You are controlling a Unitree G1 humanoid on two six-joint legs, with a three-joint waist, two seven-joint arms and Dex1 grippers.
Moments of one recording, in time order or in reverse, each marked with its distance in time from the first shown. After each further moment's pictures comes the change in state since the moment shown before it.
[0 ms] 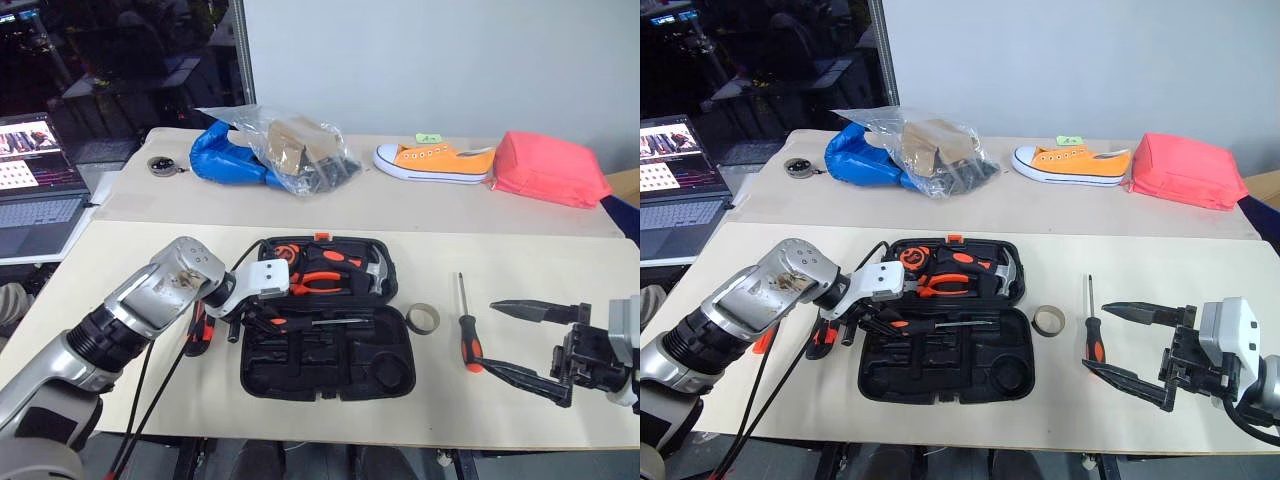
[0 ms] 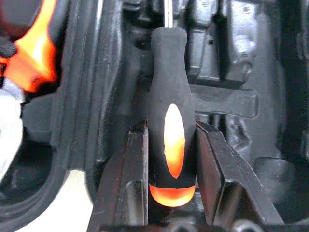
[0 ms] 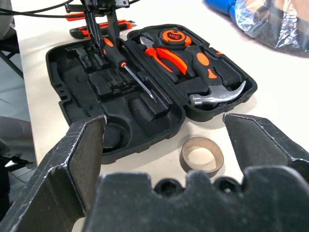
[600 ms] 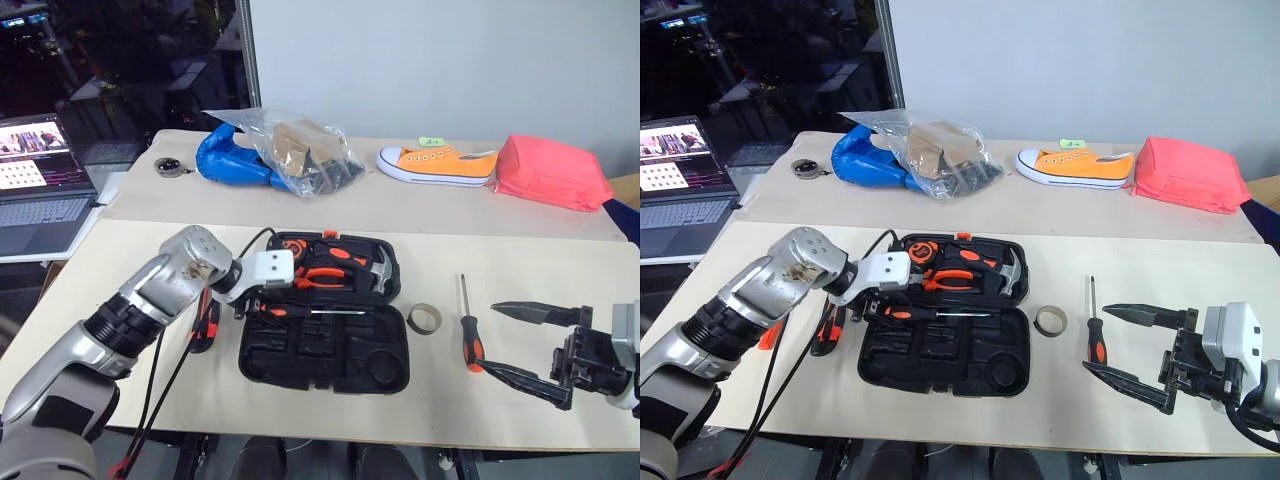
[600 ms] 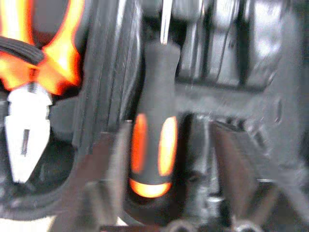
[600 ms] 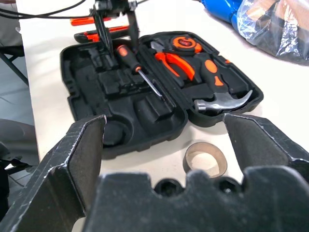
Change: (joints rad) left arm -0.011 0.007 0.204 -0.050 -0.034 -0.073 -0.015; right arm 0.032 0.033 -0.010 -0.002 0.000 -0.016 0.002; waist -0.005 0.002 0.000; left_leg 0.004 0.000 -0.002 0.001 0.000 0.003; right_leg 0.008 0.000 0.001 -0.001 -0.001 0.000
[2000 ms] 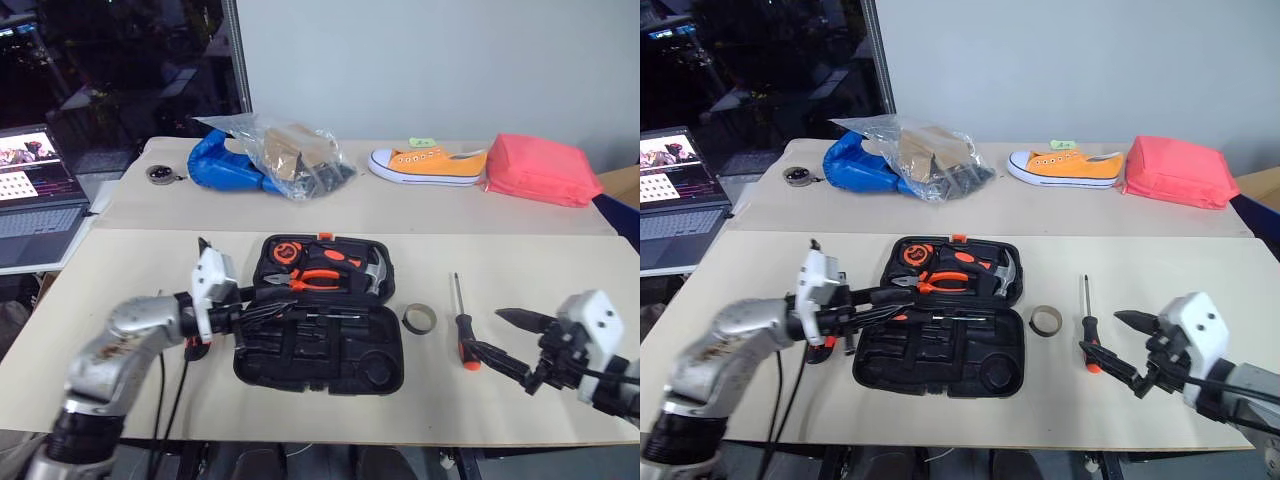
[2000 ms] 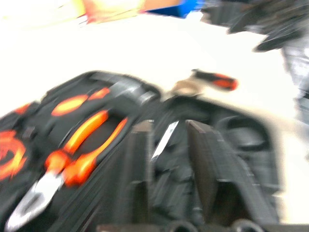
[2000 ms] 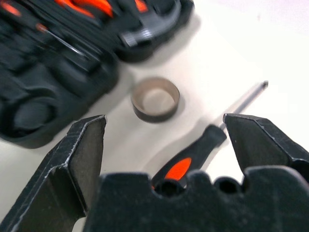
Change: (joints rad) left arm 0.577 -0.130 0.458 -0.289 -0.537 -0.163 0.252; right arm -0.077 -0.049 0.132 -0.171 -0.007 0.625 -0.599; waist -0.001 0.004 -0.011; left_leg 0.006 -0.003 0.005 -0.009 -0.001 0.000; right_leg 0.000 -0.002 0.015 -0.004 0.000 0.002
